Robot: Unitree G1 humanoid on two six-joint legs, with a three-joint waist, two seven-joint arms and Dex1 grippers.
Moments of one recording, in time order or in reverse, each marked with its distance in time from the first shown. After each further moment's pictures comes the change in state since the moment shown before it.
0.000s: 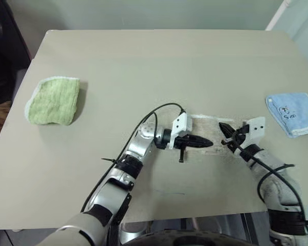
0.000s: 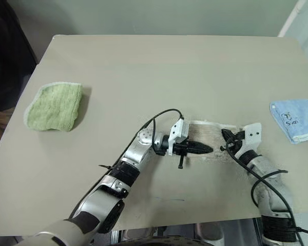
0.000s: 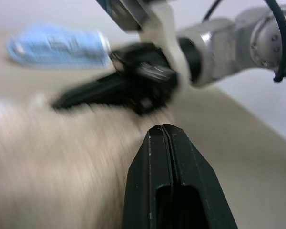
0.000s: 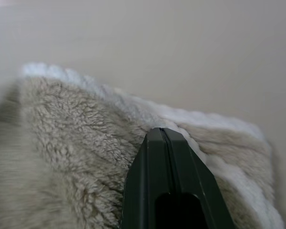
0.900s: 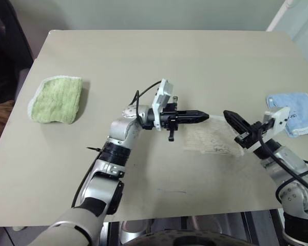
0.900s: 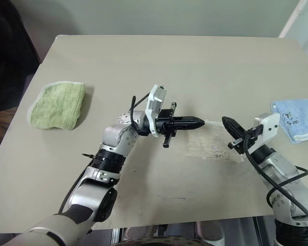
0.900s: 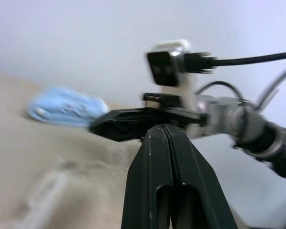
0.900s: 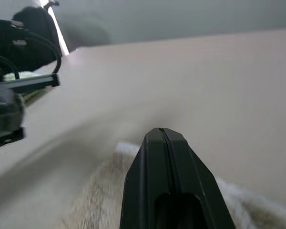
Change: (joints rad) left arm -0.120 0.036 0.186 -0.169 -0.226 0.299 -0.010; right arm 0.001 -0.134 -0.134 -0.256 0.306 0.132 0.124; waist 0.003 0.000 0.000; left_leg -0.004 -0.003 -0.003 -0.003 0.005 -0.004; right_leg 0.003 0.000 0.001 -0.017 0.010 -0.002
